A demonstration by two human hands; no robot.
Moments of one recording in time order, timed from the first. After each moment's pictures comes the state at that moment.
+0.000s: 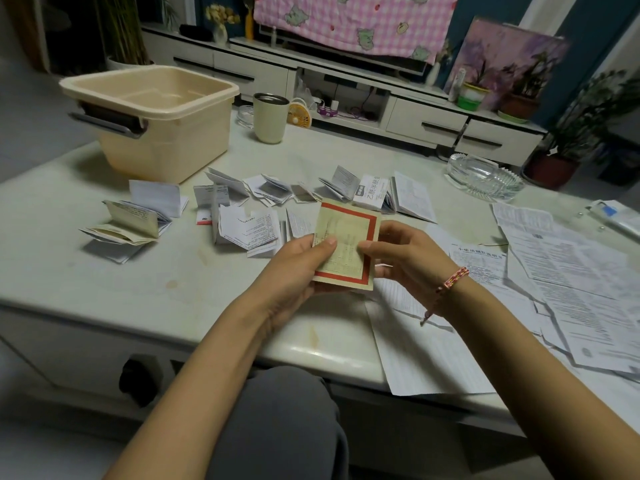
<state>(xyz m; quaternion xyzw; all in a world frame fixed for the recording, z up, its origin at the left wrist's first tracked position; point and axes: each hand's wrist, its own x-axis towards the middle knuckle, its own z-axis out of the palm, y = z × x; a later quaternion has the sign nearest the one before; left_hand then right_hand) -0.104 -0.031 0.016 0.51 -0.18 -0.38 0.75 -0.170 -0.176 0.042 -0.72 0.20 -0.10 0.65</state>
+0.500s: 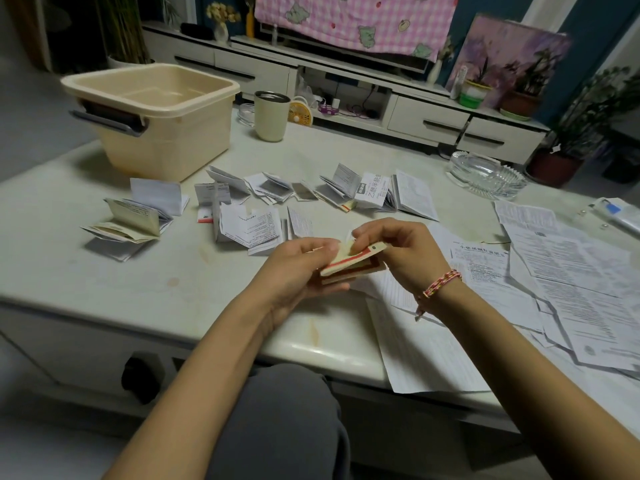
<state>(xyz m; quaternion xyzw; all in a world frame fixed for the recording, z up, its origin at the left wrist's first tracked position) -0.101 -0.031 0.011 0.52 -0.12 -0.37 0.76 -0.167 -0.166 0.038 -0.82 0.12 -0.20 0.52</state>
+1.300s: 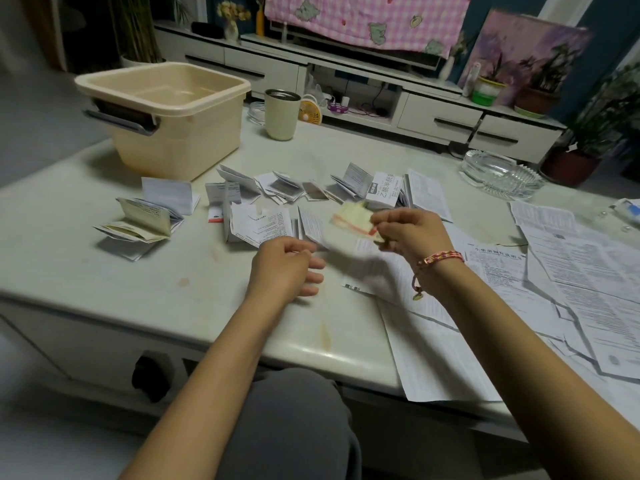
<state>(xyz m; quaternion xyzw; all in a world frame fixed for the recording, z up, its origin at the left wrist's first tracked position) -0.085 -0.025 -0.003 0.68 -0.07 -0.21 0.69 -0.134 -0.181 0.035 -0.73 0.24 -0.22 0.60</state>
